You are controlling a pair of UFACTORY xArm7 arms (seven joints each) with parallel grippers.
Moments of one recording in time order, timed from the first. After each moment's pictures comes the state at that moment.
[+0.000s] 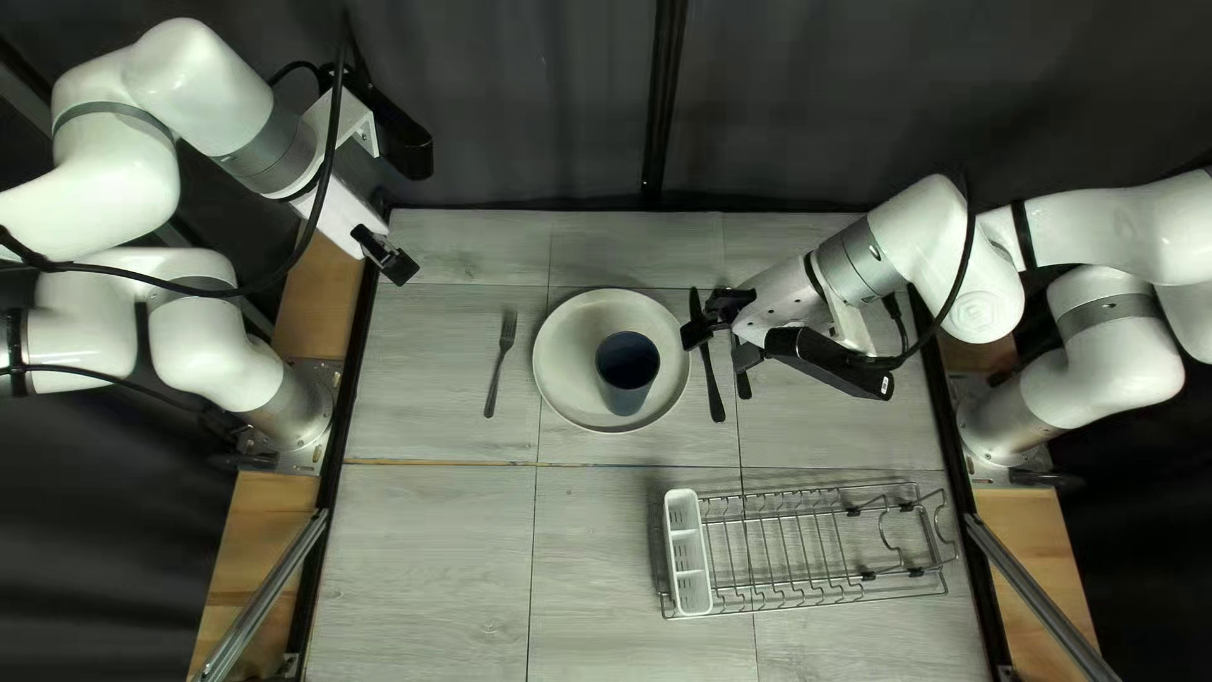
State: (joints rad) left arm 0.44 -1.05 0.00 0.64 -0.06 1.43 -0.37; right arm -3.11 0.41 3.09 0.53 0.59 0.28 -2.18
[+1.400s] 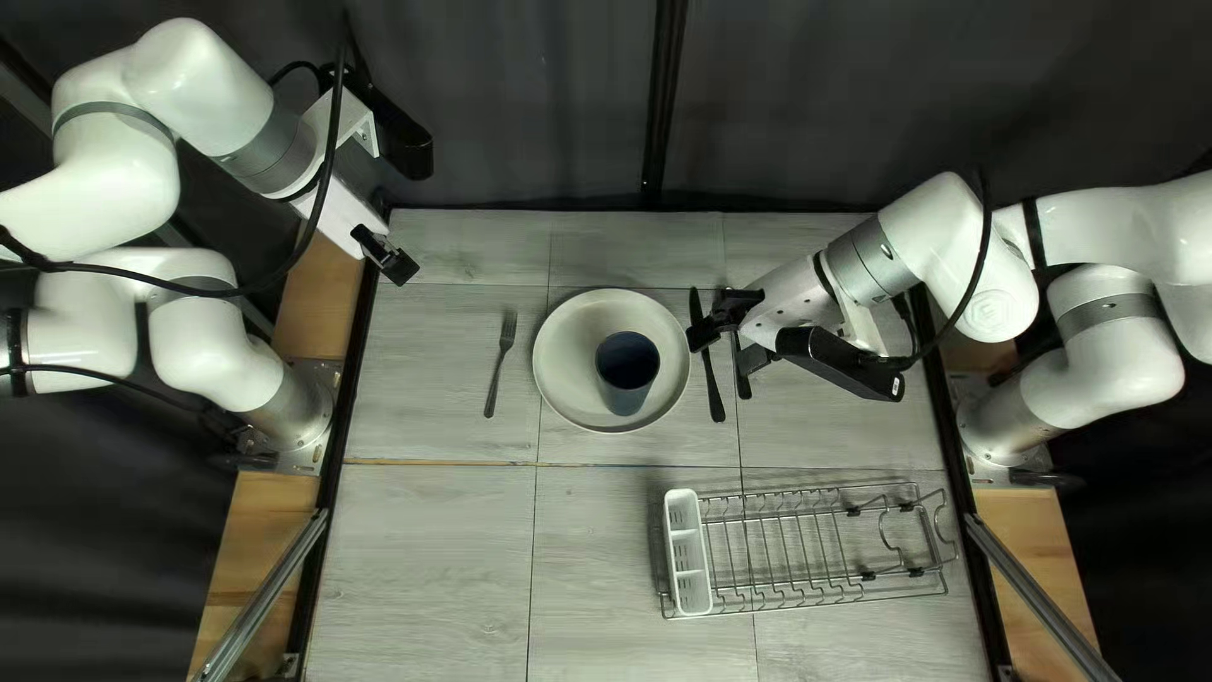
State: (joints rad) left arm 0.44 -1.05 0.00 0.64 -0.06 1.43 -0.37; right arm -3.11 0.45 3.10 0.52 0.58 0.30 -2.16
